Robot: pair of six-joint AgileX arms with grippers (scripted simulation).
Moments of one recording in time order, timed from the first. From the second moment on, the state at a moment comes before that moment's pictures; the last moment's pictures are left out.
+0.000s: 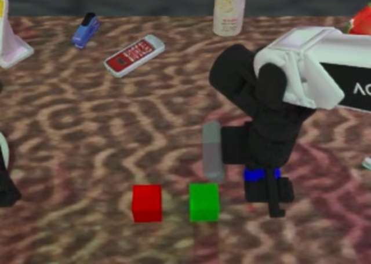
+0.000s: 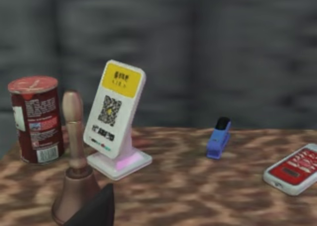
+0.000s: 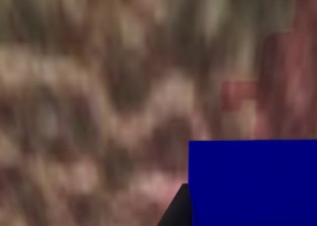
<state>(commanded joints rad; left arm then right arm) 0.02 0.00 0.00 0.00 0.00 0.00 0.71 1.89 1.36 -1.04 0.00 -0.85</state>
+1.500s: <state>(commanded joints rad) 0.02 0.00 0.00 0.00 0.00 0.00 0.71 2.00 1.20 -0.78 0.00 -0.85</state>
